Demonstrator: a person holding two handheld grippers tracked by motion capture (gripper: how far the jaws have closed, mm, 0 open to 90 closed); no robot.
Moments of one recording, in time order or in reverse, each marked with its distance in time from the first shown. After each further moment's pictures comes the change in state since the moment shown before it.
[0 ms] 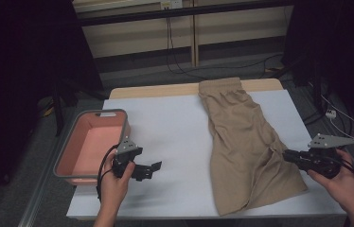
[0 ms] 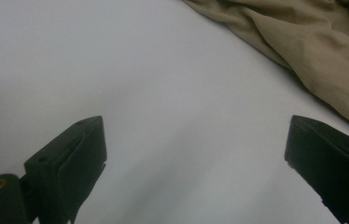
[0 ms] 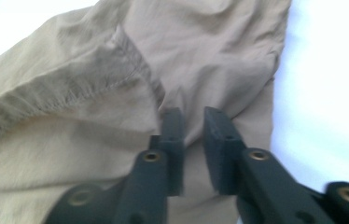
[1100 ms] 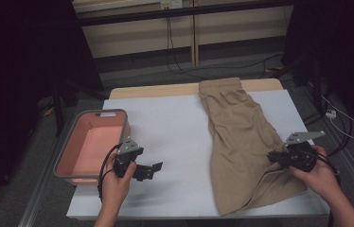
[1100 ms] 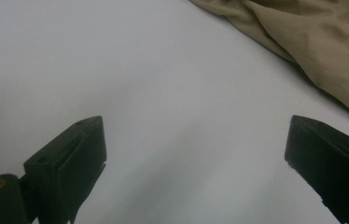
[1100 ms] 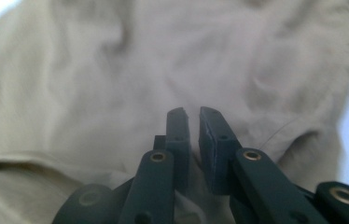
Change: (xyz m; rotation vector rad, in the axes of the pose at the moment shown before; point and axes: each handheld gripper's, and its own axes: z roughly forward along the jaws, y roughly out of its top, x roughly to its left) left arm 0.000 -0.001 0.004 0.016 0.007 0.020; right arm 0.010 0.007 0.041 0.146 0.050 -0.026
